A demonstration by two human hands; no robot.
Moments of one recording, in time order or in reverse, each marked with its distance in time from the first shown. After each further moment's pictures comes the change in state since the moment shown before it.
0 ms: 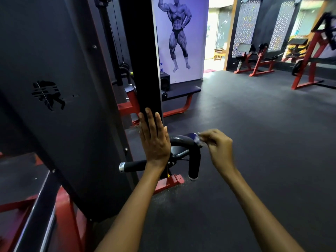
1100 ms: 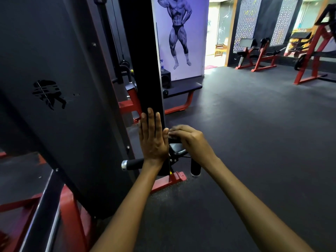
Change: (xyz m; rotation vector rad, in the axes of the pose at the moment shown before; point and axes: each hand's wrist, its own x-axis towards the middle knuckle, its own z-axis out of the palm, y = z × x) left_hand -0.006 -0.013 -0.005 -0.013 -0.059 0.040; right_hand 0.011 -0.020 0.044 -0.059 -0.174 -0.430
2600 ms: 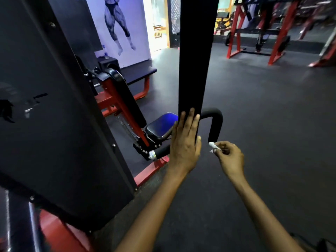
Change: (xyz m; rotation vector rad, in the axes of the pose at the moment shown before) left_hand -0.036 -0.037 -0.075 -0.540 -0.563 0.047; right_hand -0.094 -0.103 0.075 -0.179 0.540 1.122
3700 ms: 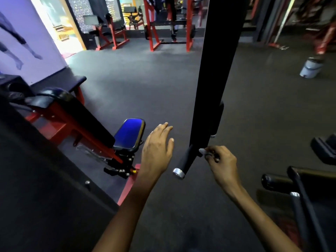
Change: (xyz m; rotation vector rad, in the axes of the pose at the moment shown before) left_hand 0.033 -0.164 -0.042 -0.337 -0.415 0.104; right_hand -0.076 -0.066 0.103 -0.240 0.312 0.090
